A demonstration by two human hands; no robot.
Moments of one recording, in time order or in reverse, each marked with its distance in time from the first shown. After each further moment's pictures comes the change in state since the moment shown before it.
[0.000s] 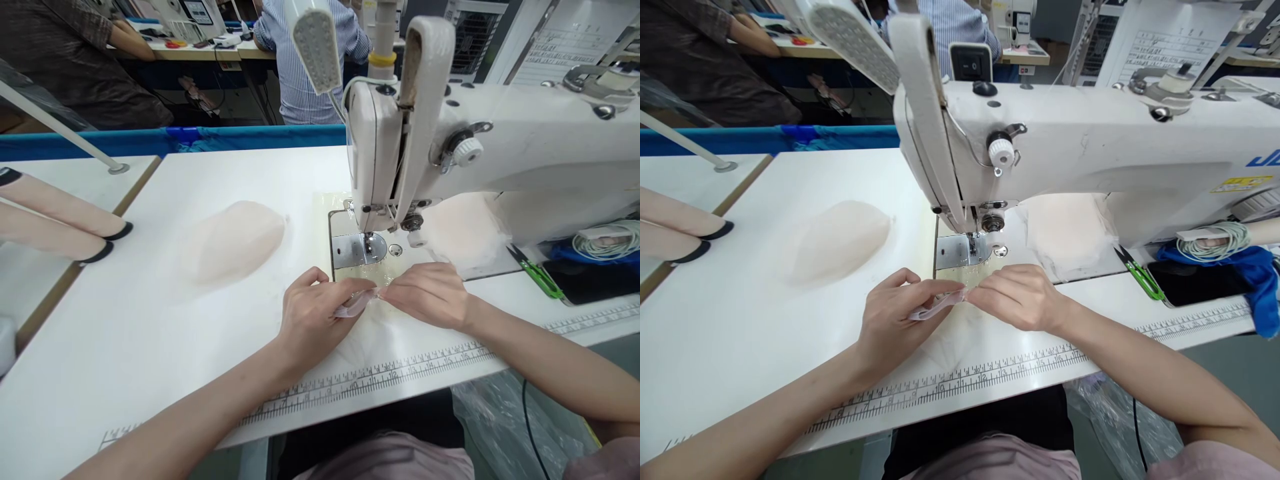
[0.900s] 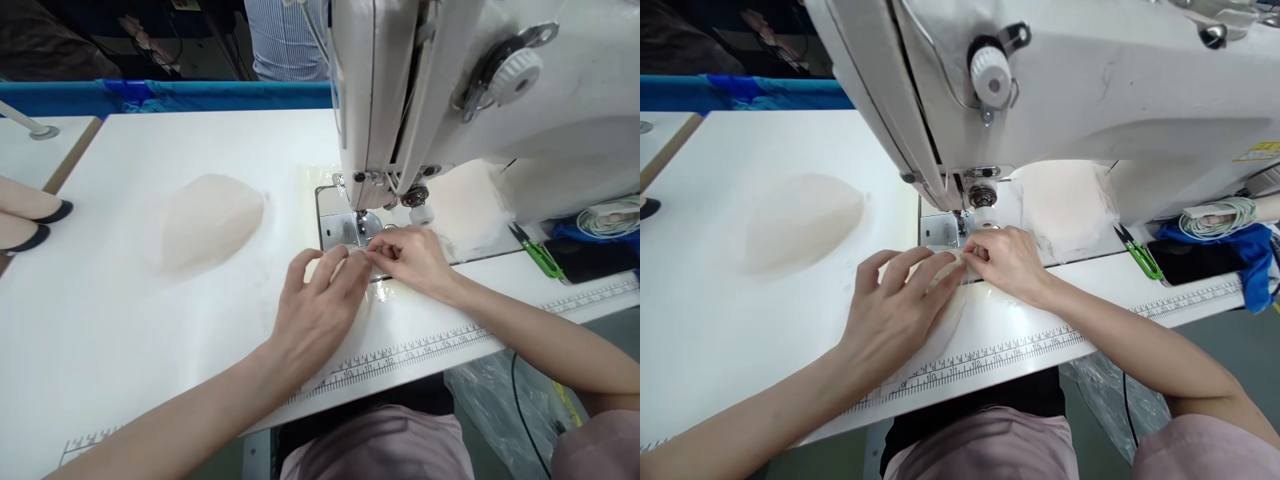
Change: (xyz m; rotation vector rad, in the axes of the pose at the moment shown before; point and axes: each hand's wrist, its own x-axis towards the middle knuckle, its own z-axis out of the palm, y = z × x) left_hand -0.003 0.012 0.004 0.559 -0.240 0.181; right_hand 0.008 0.005 0.018 0.101 -0.402 0.834
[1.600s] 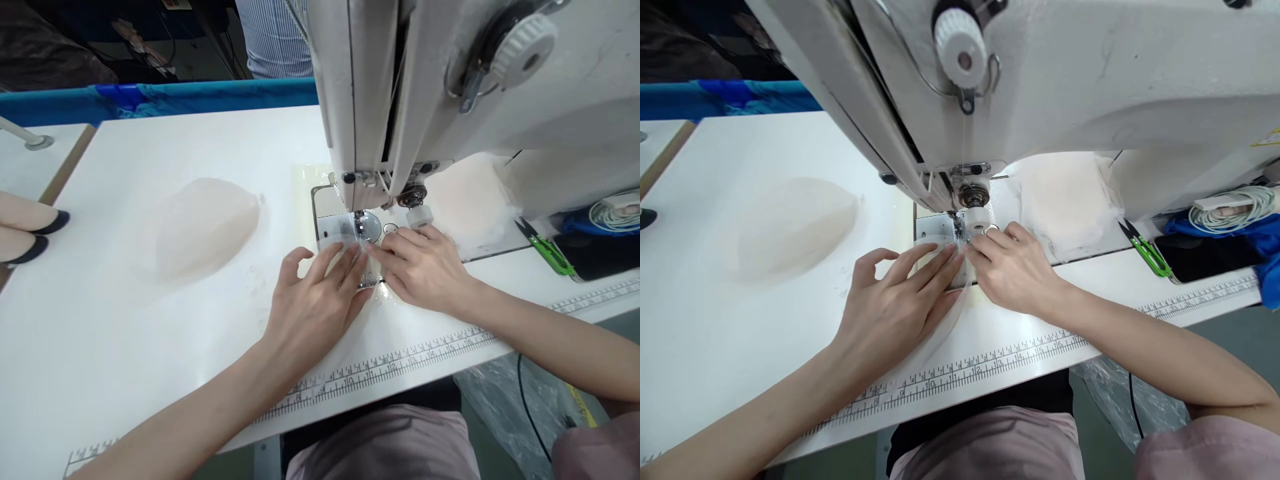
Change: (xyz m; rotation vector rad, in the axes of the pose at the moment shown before) left_hand 0.006 -0.009 0.004 -0.081 -0.144 -0.011; right_hand -0.016 0.006 -0.008 -0.591 0.088 -0.464
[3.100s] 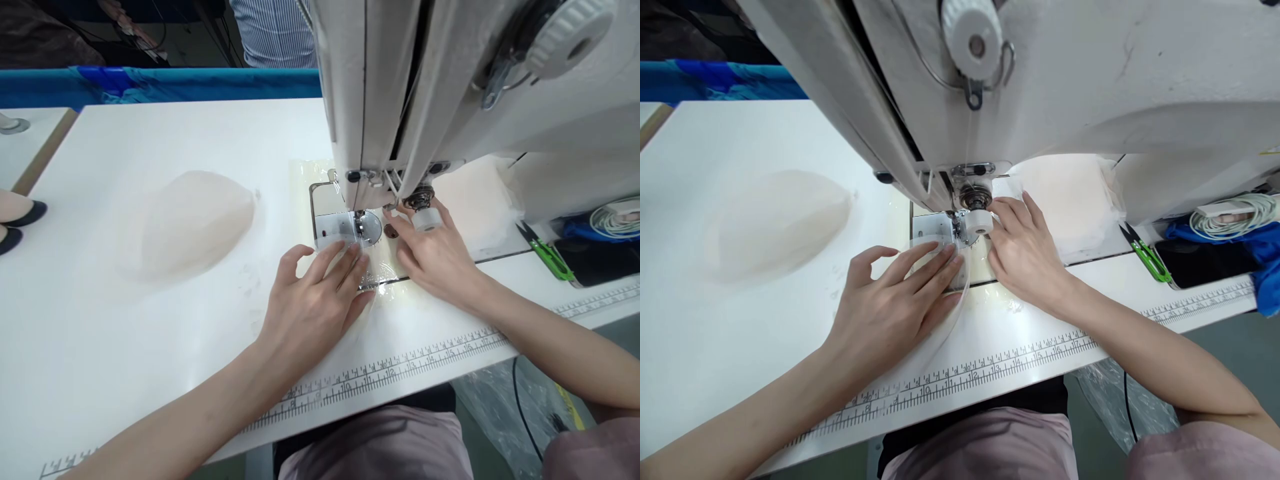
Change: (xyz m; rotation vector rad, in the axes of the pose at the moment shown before) left_hand 0.001 -0.001 0.001 -0.030 0.028 0.002; right_hand 0.004 0.015 0.000 0.205 -0.119 0.283
